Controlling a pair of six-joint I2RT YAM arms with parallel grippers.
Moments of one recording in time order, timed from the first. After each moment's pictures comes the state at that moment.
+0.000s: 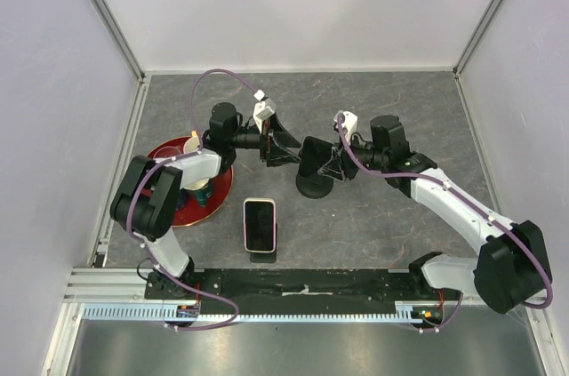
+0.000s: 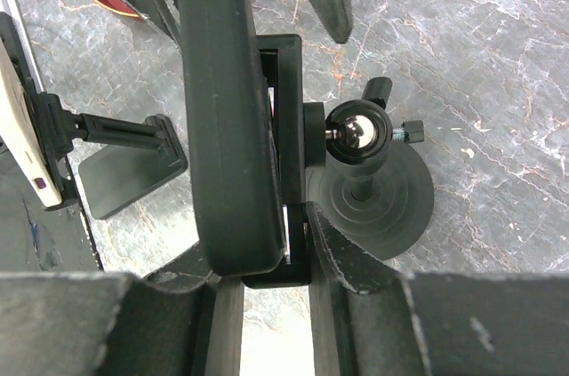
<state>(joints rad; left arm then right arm) -0.39 1.71 0.91 0.69 1.20 -0.22 0.45 1.24 0.85 -0.15 -0.65 -0.10</state>
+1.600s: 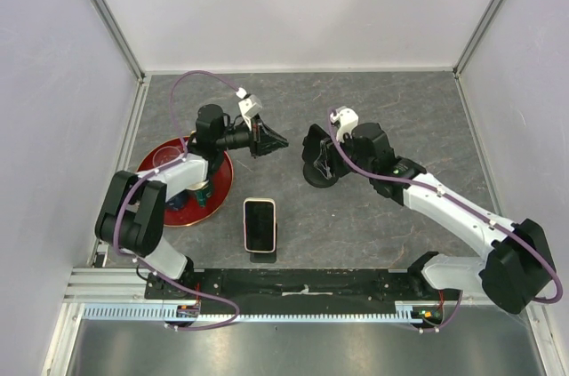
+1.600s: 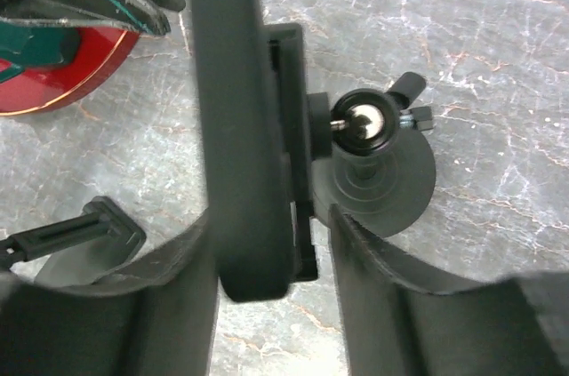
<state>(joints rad) -0.34 1.59 0.85 0.58 0.98 -0.13 0.63 1.23 0.87 -0.14 -0.09 0.19</state>
